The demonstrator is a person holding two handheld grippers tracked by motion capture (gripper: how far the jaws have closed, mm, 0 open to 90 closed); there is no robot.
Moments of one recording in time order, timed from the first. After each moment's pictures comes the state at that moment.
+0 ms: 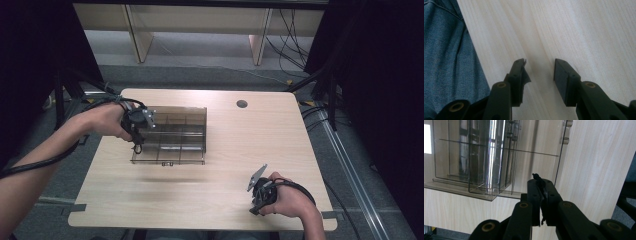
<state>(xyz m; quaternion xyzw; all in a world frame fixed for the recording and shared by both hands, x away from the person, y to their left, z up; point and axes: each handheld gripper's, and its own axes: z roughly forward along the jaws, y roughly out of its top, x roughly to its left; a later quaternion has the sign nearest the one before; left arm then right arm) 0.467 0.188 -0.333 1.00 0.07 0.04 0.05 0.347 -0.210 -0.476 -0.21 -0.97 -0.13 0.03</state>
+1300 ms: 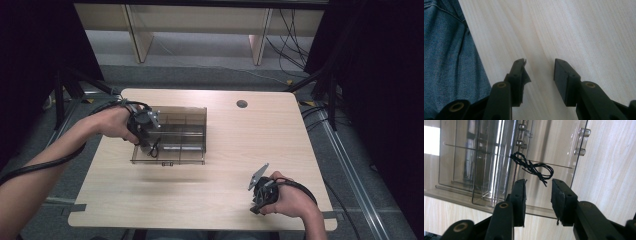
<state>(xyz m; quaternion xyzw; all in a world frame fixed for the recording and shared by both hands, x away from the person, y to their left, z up) 0.476 0.183 -0.351 0.99 0.08 0.06 0.07 0.345 -0.211 -0.470 -0.22 -0.97 -0.14 0.03</state>
